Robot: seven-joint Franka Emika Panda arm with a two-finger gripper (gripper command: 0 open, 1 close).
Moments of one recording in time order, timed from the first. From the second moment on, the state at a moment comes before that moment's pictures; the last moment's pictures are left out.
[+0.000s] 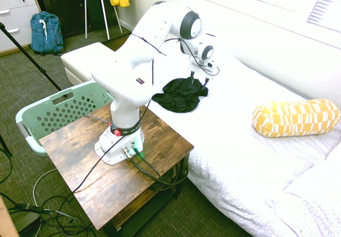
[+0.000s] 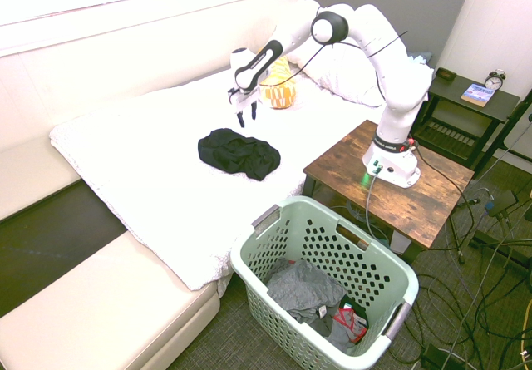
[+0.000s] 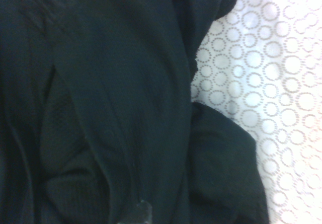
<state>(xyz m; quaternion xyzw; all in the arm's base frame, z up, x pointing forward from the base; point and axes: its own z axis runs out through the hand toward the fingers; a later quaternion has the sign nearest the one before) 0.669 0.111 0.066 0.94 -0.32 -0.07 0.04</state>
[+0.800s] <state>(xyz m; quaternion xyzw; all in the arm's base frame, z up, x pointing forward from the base) 0.680 0.169 -0.031 0.94 -0.29 -0.18 -0.01</state>
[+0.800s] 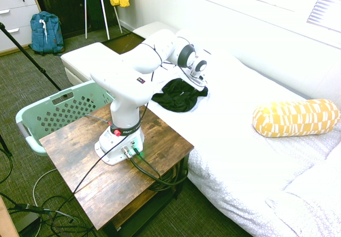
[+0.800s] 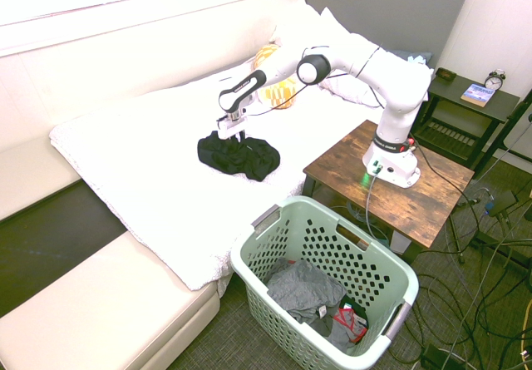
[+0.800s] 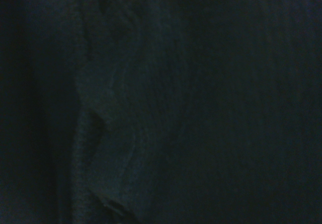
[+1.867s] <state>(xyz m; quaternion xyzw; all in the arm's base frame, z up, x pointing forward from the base) 0.678 0.162 -0.037 0.94 -0.29 -0.19 -0.01</state>
